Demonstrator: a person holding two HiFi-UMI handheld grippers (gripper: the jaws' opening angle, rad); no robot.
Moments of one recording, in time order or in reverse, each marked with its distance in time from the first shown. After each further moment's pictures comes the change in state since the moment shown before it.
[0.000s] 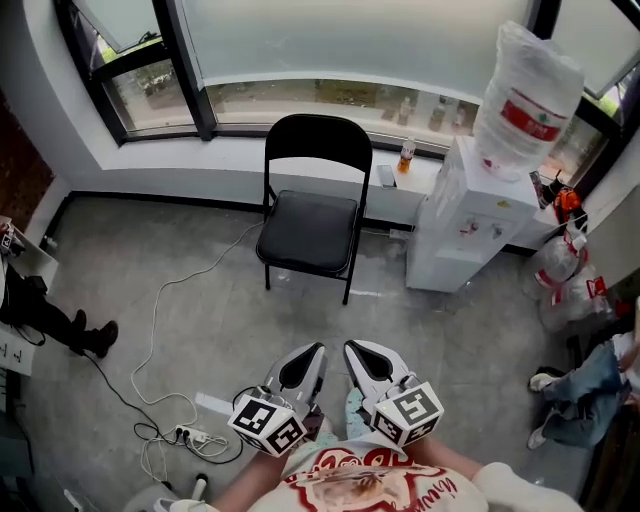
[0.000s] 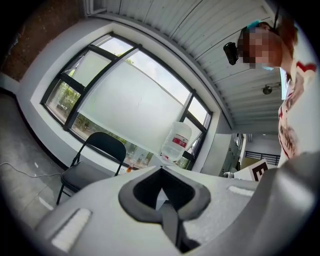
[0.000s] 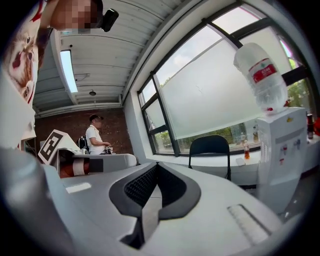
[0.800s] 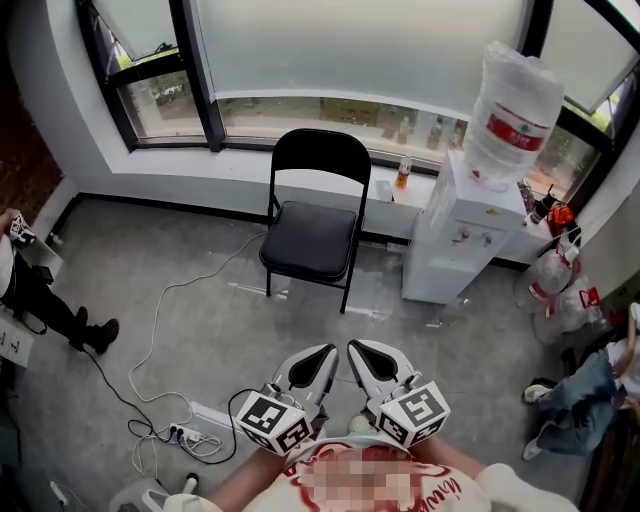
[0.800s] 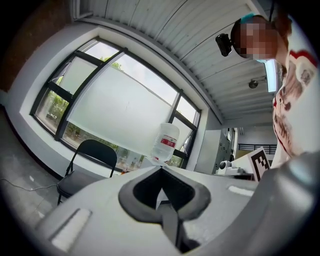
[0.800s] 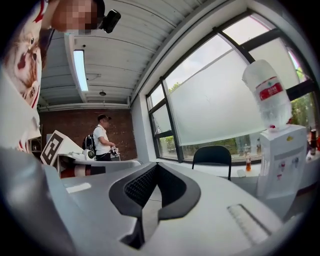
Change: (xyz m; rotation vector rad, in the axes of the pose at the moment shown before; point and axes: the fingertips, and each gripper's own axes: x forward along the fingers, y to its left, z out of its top) left arm -0.017 -0.063 -0.001 0.104 -0.013 -0.074; right arm -0.050 0.027 0.028 -0.088 -0.045 0.031
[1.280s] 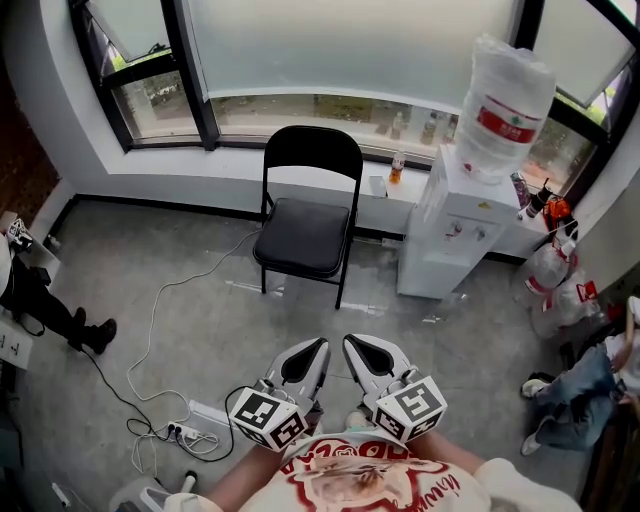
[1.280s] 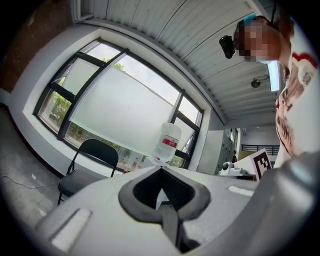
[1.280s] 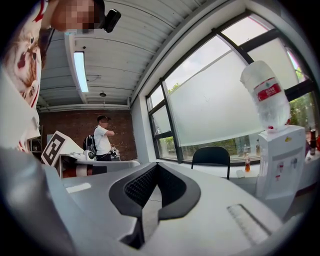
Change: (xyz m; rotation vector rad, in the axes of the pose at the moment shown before) left arm 0.007 -0.007 0.000 -0.005 0.000 0.037; right arm -0.012 -0.010 0.003 -0.005 -0.010 0.008
